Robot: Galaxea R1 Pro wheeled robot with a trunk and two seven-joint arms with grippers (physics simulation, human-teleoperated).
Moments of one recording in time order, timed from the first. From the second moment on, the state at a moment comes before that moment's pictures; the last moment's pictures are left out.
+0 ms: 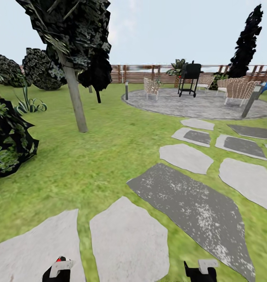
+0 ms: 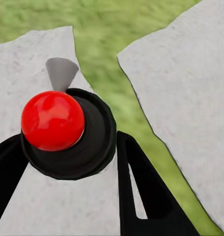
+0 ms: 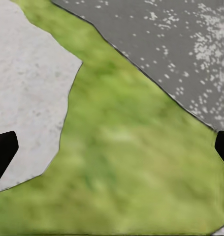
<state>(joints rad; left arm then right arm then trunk) -0.23 0.10 0.15 -0.44 -0.04 -0.39 -0.05 -0.34 -0.08 -0.08 -0.25 0.09 -0.42 0.00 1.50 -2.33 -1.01</state>
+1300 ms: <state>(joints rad) -0.23 0.09 0.15 -0.44 -0.05 -0.39 -0.05 -0.34 -0.08 -0.08 -0.25 0.09 -0.42 0.00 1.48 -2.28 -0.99</state>
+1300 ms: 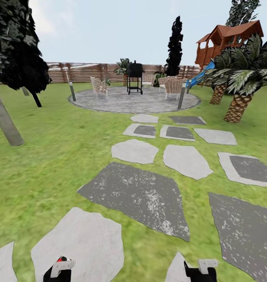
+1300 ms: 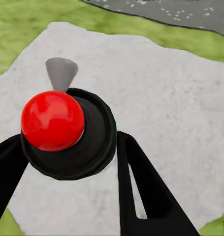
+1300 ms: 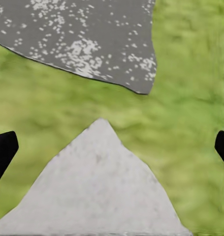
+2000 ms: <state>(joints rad) -0.23 0.09 0.15 -0.44 -0.05 -0.39 -0.05 -0.34 -0.08 -0.08 -0.25 0.09 -0.42 0.00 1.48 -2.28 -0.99</state>
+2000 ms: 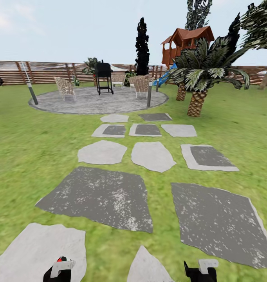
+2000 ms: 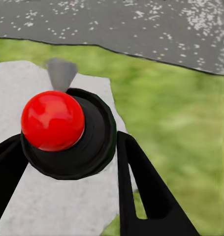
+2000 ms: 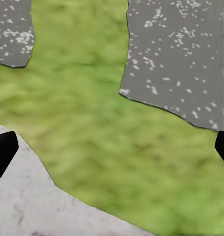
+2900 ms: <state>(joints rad) -0.23 0.09 0.15 -0.42 -0.04 -0.39 -0.05 -0.35 -0.07 -0.08 -0.26 0.08 -0.43 0.00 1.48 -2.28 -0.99</state>
